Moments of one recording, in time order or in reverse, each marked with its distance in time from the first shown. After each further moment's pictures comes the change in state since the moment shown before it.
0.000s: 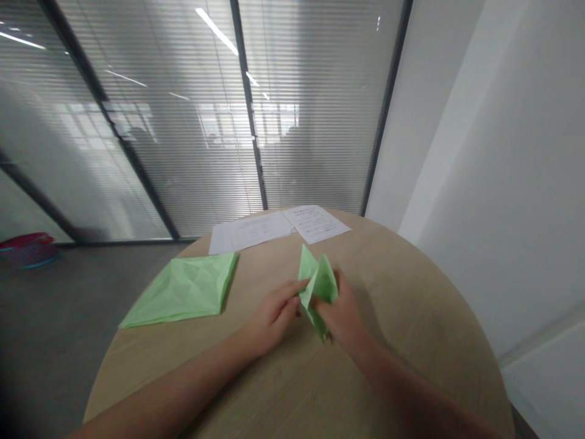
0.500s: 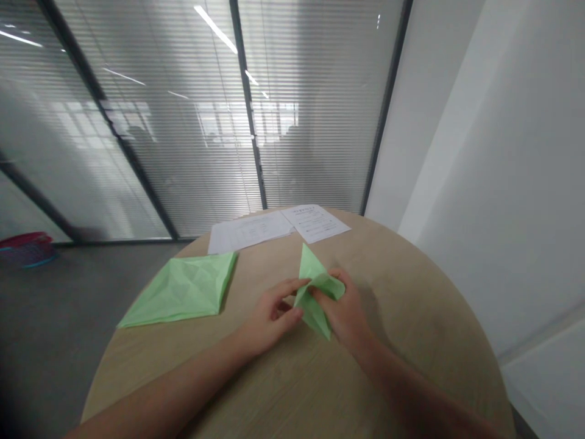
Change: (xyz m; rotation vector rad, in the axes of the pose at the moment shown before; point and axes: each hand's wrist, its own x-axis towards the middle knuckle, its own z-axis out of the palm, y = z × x) left_hand -0.001 0.005 -0.002 -0.101 0.024 -0.126; right_hand -0.002 -0.007 -0.005 -0.052 0.049 -0.016
